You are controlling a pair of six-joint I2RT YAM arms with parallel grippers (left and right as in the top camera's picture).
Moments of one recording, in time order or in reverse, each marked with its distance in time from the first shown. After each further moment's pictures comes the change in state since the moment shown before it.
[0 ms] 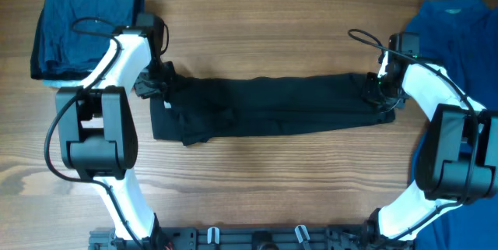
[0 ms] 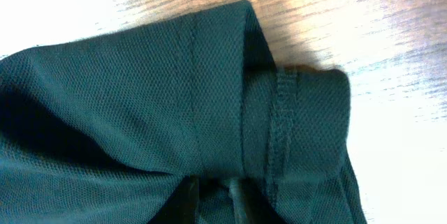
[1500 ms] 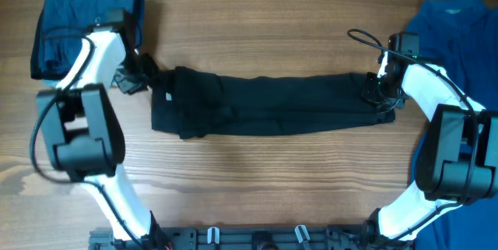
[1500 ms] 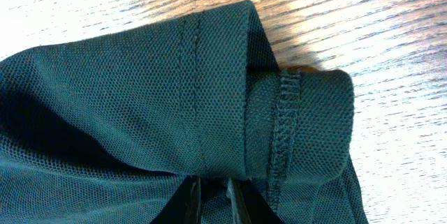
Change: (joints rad) left arm 0.137 0.003 0.052 0.023 0.113 -0.081; right arm 0.003 0.000 -0.015 0.029 0.003 0.003
